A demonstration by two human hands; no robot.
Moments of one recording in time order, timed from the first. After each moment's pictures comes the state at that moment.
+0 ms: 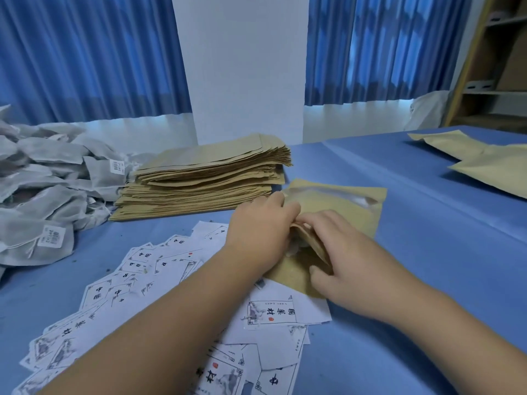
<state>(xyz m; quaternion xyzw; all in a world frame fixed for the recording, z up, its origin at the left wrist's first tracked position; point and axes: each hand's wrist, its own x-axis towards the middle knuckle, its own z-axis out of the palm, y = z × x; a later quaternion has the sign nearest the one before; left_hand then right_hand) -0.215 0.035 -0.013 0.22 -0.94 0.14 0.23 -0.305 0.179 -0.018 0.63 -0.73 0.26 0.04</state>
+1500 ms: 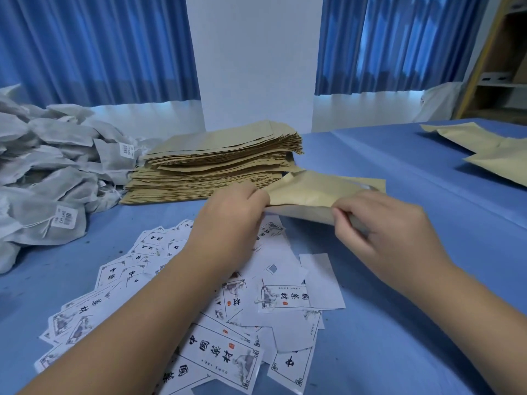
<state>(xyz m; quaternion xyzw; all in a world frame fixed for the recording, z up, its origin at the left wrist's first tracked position) -0.154 0.017 -0.014 0.19 -0.92 0.09 0.32 -0.310 0.179 -0.012 0.60 -0.63 0.34 0.34</state>
